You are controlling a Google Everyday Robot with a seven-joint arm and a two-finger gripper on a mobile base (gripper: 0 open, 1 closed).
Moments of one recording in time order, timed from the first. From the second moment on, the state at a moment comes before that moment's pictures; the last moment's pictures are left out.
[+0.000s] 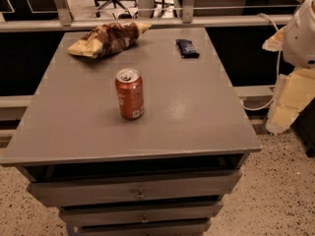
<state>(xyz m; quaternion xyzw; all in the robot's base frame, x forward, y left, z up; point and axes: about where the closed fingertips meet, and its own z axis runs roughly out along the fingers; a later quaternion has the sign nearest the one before) 0.438 -0.217 0.976 -0.60 0.78 -0.03 0.16</state>
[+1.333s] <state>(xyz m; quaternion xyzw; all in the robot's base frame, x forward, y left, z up) 0.512 -0.265 0.905 -0.43 0.84 0.04 0.34</state>
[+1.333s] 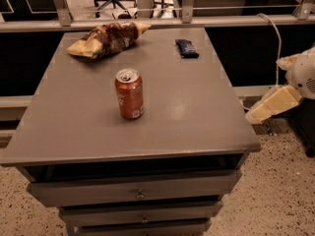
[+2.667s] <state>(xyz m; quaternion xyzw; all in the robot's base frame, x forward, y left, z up) 0.629 -0.283 0.874 -0.29 0.83 0.06 0.47</state>
